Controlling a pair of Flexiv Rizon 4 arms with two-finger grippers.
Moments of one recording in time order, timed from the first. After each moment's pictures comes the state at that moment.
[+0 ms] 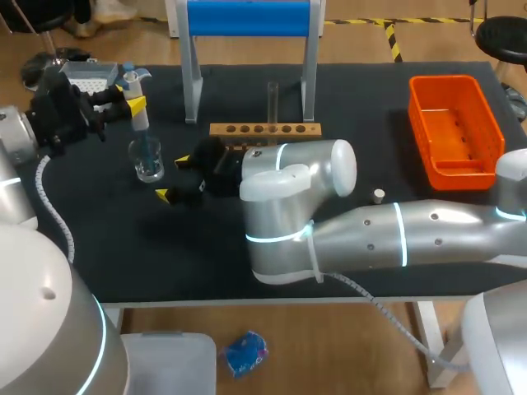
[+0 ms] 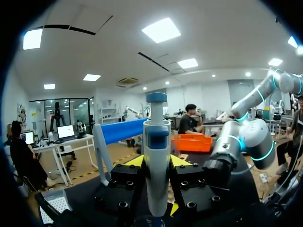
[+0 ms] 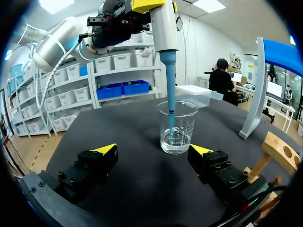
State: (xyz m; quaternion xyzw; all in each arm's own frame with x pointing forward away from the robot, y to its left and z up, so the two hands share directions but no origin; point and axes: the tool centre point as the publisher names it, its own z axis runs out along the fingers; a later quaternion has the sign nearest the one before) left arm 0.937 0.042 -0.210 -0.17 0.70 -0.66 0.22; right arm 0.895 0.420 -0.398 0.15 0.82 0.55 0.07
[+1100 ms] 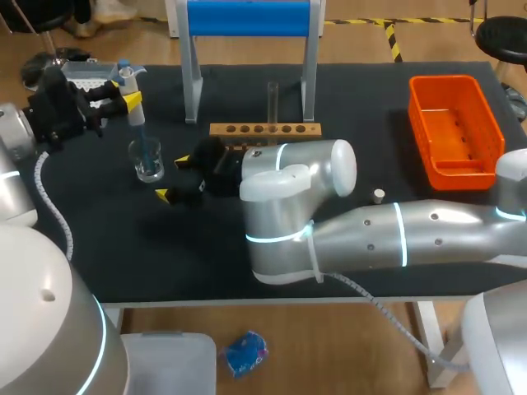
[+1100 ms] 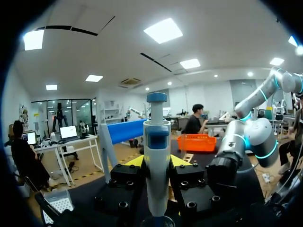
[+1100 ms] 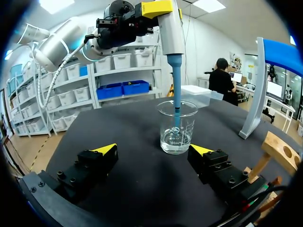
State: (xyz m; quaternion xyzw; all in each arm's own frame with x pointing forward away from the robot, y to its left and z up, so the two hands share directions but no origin) left arm 0.951 0.052 -0.211 -0.17 0.70 -0.66 0.23; right arm 0.894 0.420 -0.398 0.15 0.82 0.55 0.07
